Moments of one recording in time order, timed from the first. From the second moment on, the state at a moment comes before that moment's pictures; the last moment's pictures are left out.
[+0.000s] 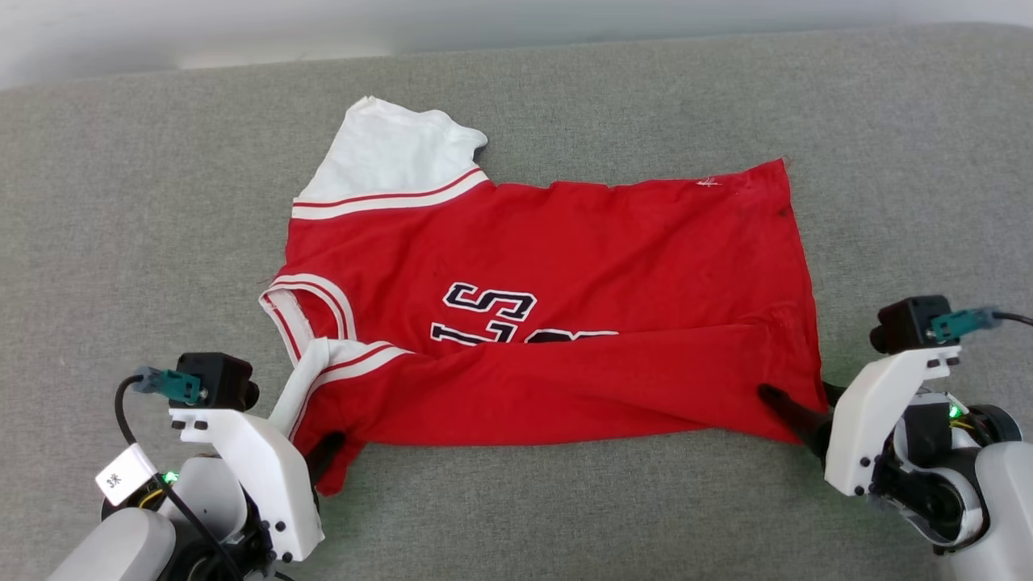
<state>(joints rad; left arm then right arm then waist) -0.19 0.67 -0.47 -0.15 -0.99 0.25 0.52 -0.27 -0.27 0.12 0.20 0.56 0.13 0.70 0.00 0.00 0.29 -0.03</state>
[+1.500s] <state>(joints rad) 0.03 0.62 -0.49 -0.12 -1.06 0.24 0.44 0.01 -0.25 0.06 0.05 0.56 0.13 0.58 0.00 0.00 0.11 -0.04</state>
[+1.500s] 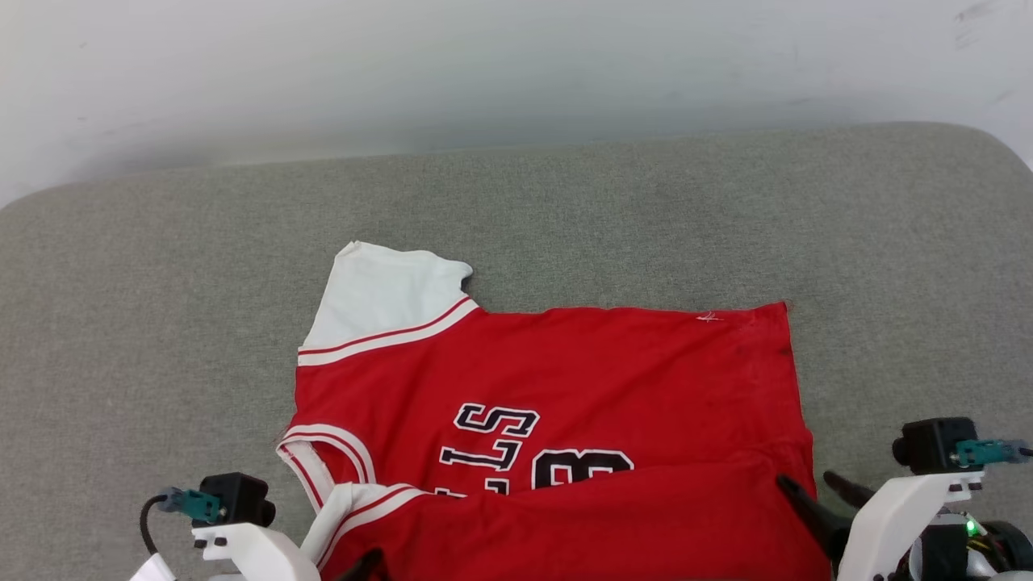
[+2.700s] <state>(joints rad) -0.53 0.54 -0.38 0.10 -0.71 0.24 0.03 -0.18 -0.11 -0.03 -0.19 0.31 0.13 0.03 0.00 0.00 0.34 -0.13</state>
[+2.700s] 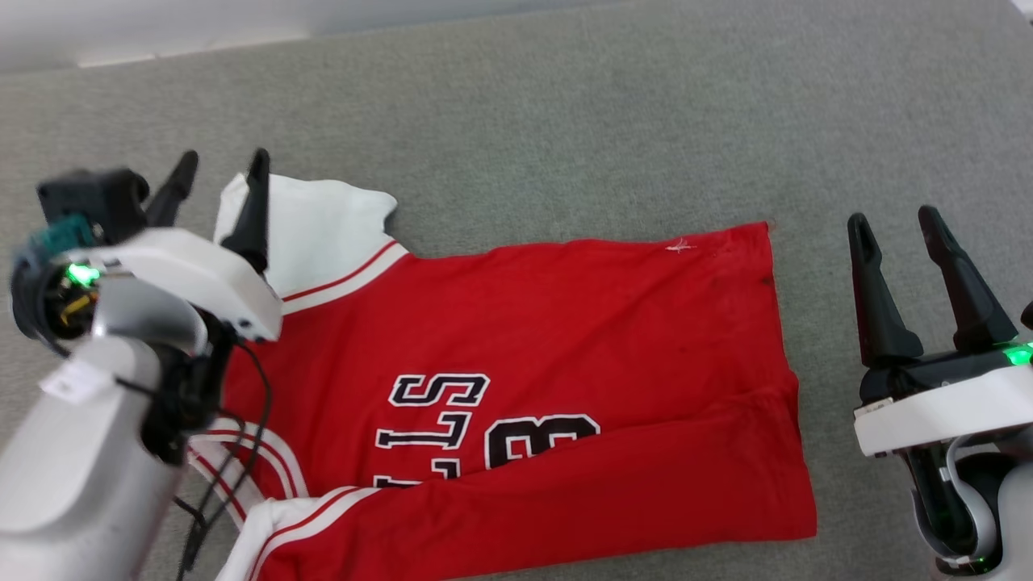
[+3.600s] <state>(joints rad) -0.88 0.76 -0.48 0.40 -0.91 0.16 0.94 -0.25 -0.08 0.03 -0.06 0.41 0.13 -0.03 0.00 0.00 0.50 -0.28</state>
